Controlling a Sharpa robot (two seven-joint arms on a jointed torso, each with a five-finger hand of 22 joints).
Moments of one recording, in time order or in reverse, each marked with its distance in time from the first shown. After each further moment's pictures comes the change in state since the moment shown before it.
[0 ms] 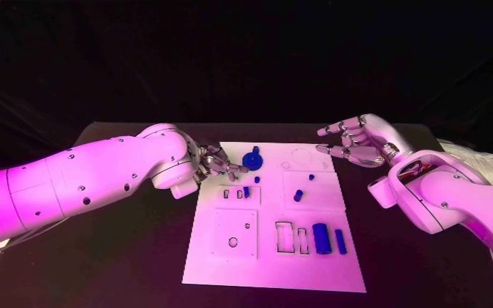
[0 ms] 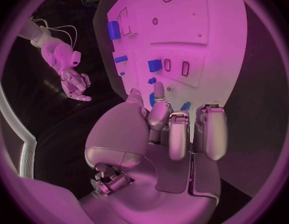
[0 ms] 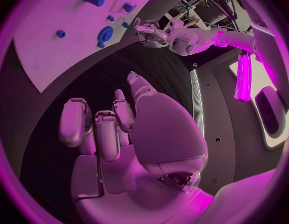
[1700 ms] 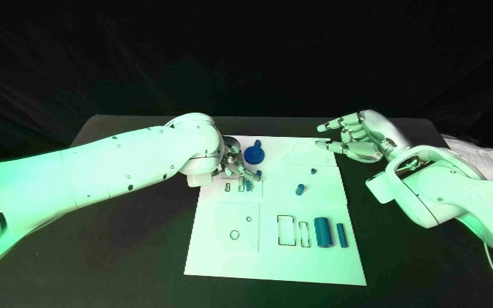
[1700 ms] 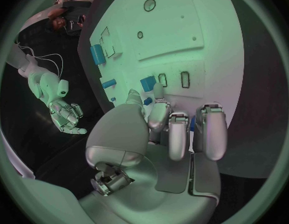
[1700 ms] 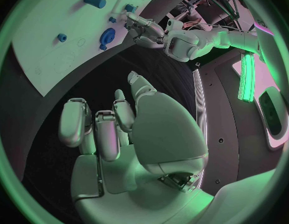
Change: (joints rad) left arm 0.010 0.161 -0.011 -0.124 -0.136 0.242 -0.077; left_hand -0.002 0.031 -0.043 -0.004 -0.008 -0.036 0.004 0.041 0.069 0.008 -0.001 0.016 0.020 0.000 0.000 0.000 -0.001 0.000 0.000 0.000 0.004 0.000; right arm -0.006 0.024 -0.002 -0.015 -0.002 -0.005 -0.030; right_hand -0.004 -0.004 0.000 0.000 0.004 0.000 0.000 0.000 0.000 0.000 0.000 -0.008 -0.007 0.000 0.000 -0.004 0.000 0.000 0.000 0.000 0.000 -0.004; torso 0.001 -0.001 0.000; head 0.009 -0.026
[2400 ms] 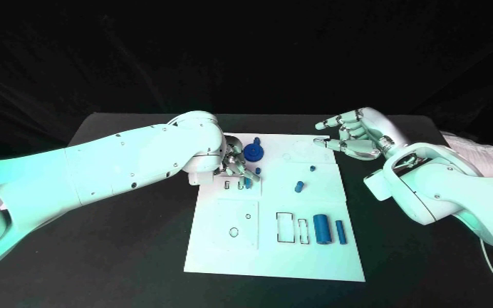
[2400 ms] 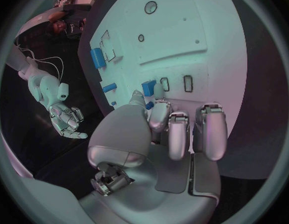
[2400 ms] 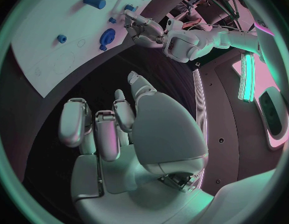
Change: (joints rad) left arm -0.001 0.017 -0.003 -0.011 -0.001 0.031 -0.001; left_hand 0.103 0.018 0.054 -0.023 0.012 -0.018 -0.004 0.014 0.033 -0.002 0.002 0.000 0.001 -0.004 -0.004 0.000 0.000 0.000 0.000 0.000 0.004 0.000; right arm -0.003 0.006 0.000 -0.004 0.000 0.000 0.000; right_hand 0.000 0.000 0.000 0.000 0.004 0.000 0.000 0.000 0.000 0.000 0.000 0.000 0.000 0.000 0.000 0.000 0.001 0.000 0.000 0.000 0.000 0.000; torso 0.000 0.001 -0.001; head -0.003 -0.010
